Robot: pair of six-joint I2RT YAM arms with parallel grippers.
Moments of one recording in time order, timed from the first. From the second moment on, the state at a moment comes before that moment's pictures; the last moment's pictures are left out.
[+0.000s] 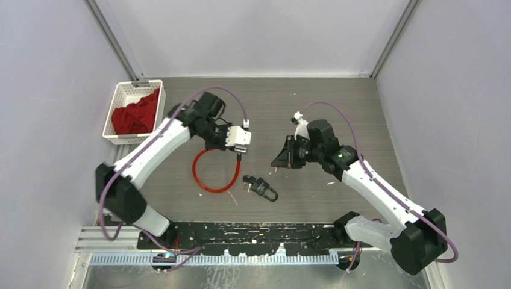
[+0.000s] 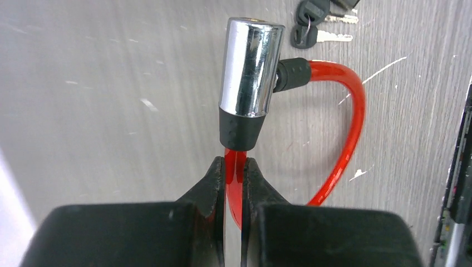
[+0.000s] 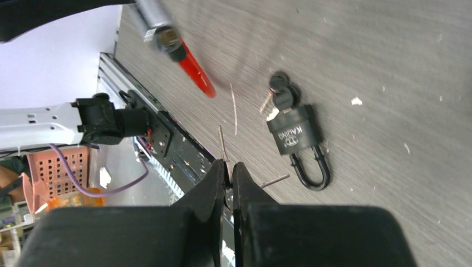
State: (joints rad) left arm -0.56 1.59 1.41 -1.03 0.36 1.10; right arm 0.52 1.07 0.81 -0.42 -0.50 0.58
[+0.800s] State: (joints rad) left arm -0.51 0.94 1.12 -0.79 0.59 1.07; right arm 0.81 1.07 1.27 -0.67 -0.45 0.34
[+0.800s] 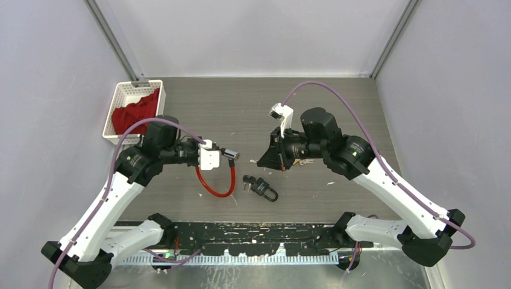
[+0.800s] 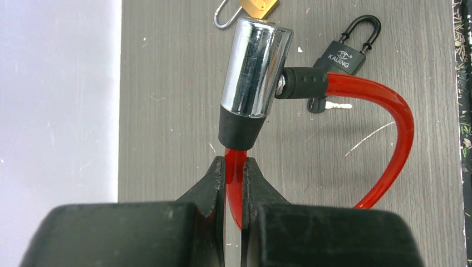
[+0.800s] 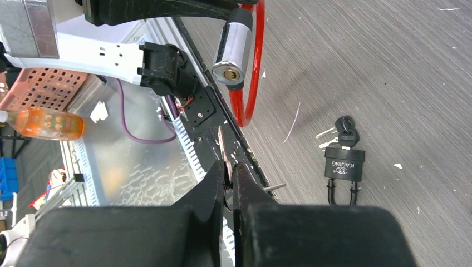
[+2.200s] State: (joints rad) left arm -0.51 0.91 1.07 -0.77 0.61 1.08; right arm 0.88 1.27 1.43 -0.76 -0.42 0.29
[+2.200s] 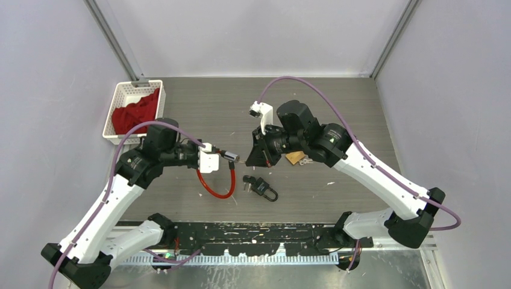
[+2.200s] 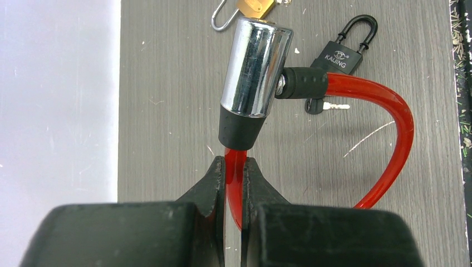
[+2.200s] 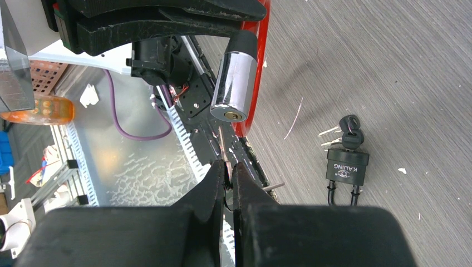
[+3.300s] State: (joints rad) left arm -0.51 0.90 1.07 -0.77 0.62 1.08; right arm 0.88 1.28 1.43 -0.75 -0.39 0.31
